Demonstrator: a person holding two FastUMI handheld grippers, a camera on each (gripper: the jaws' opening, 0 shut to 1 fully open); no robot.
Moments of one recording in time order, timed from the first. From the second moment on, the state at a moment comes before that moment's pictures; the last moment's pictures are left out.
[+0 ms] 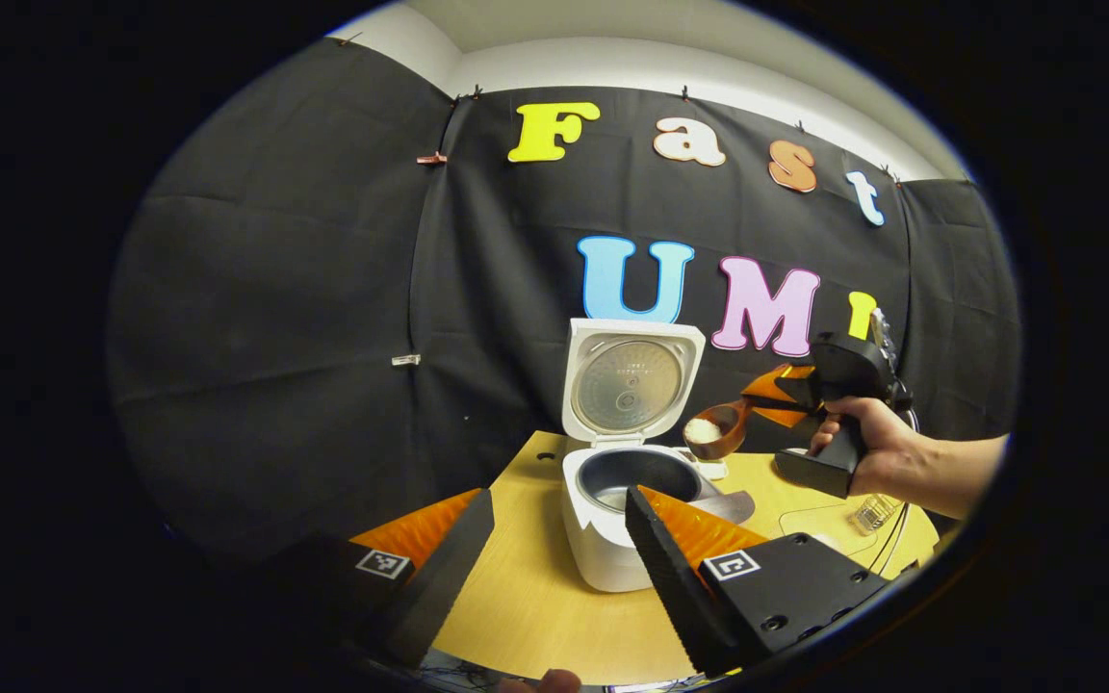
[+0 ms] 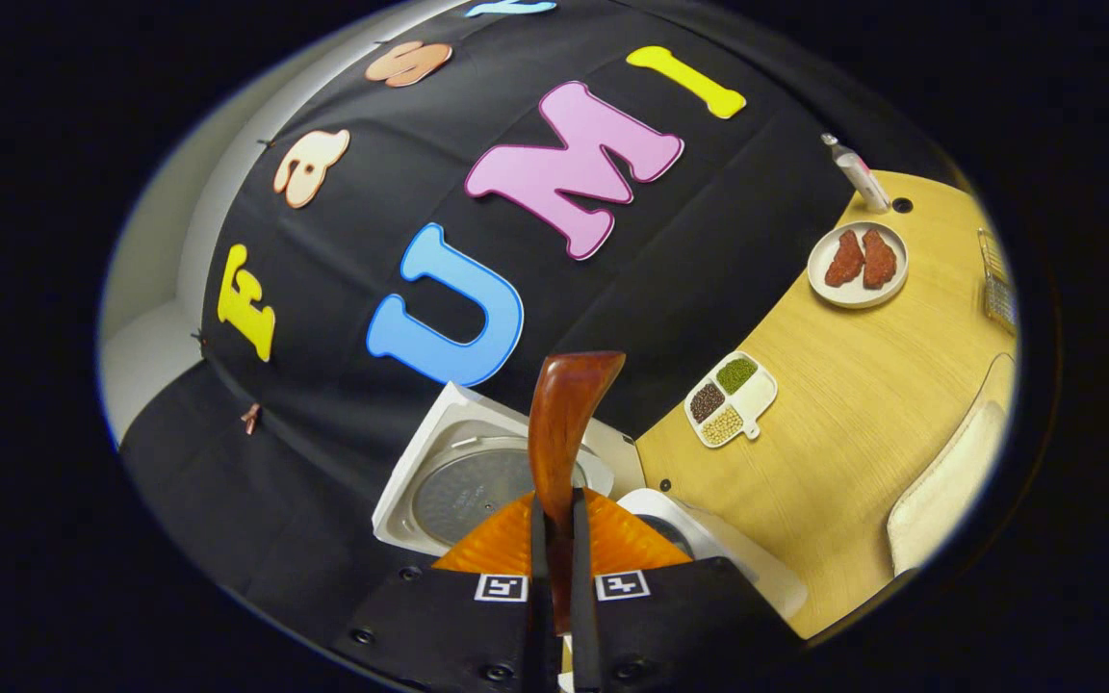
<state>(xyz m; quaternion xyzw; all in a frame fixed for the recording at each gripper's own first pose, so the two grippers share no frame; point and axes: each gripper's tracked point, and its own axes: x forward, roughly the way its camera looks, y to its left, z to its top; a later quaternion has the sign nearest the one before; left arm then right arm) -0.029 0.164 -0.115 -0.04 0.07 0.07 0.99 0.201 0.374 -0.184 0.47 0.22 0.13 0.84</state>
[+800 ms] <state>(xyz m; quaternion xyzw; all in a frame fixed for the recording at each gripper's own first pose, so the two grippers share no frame) -0.030 0.190 -0.128 -0.06 0.09 0.10 0.99 0.223 0.446 -0.184 0.15 0.16 0.22 0.95</state>
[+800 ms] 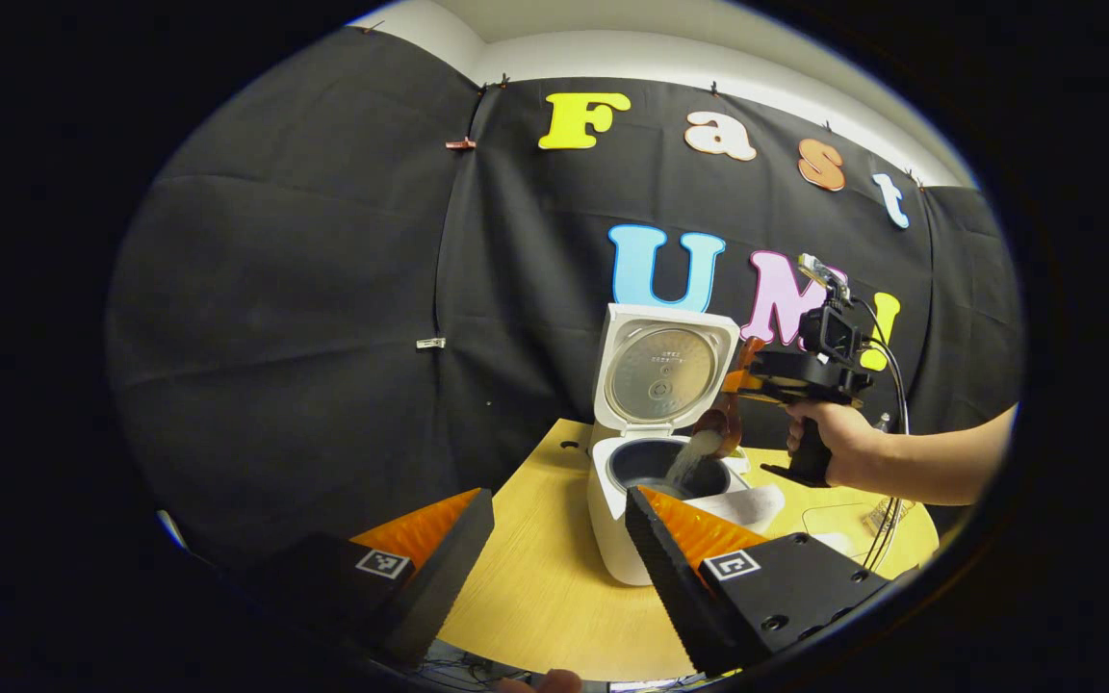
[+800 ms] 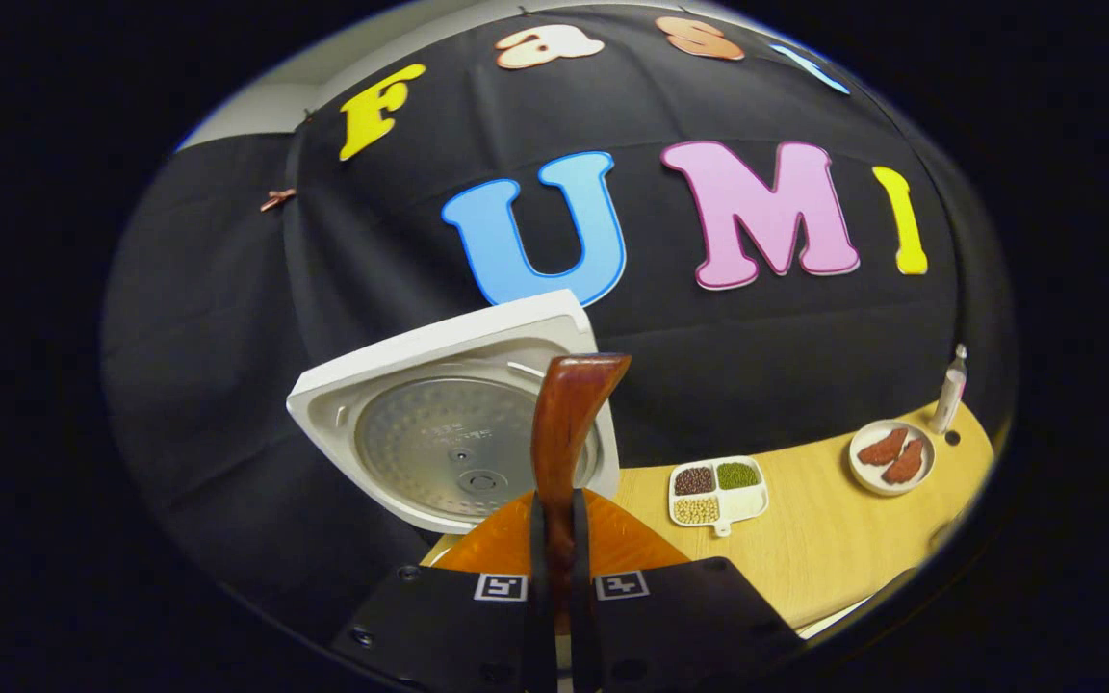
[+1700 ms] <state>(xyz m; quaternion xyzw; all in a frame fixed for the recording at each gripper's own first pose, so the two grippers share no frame) -0.049 0.184 -0.140 -0.07 0.09 0.11 0.99 0.151 0.515 -0.129 -0.18 -0.03 0.38 0.91</state>
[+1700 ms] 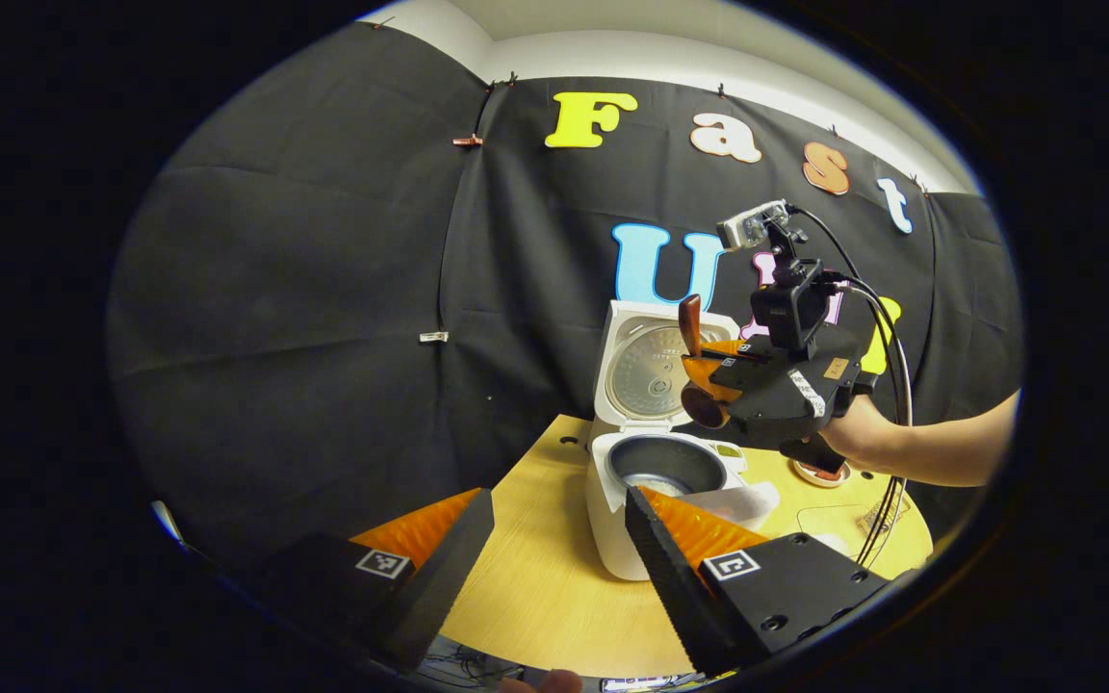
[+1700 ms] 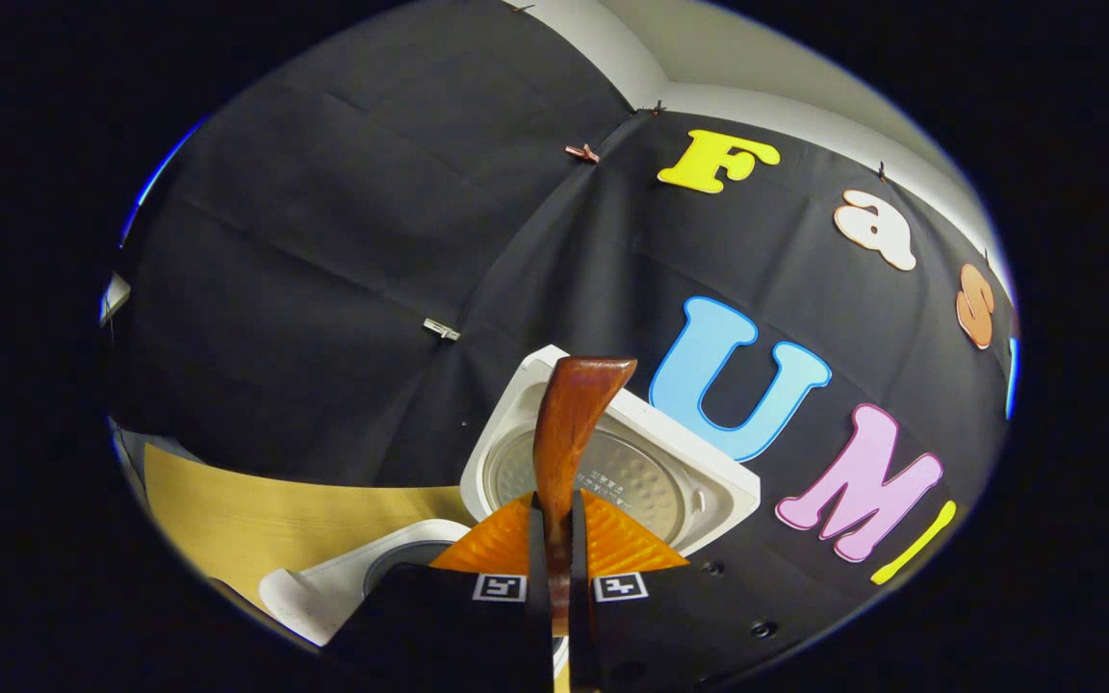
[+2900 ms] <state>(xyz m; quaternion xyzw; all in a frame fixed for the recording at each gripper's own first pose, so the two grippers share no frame) -0.030 0.108 -0.112 -0.05 0.06 0.06 0.99 0.173 0.145 -0.116 0.29 0.10 0.17 0.94</state>
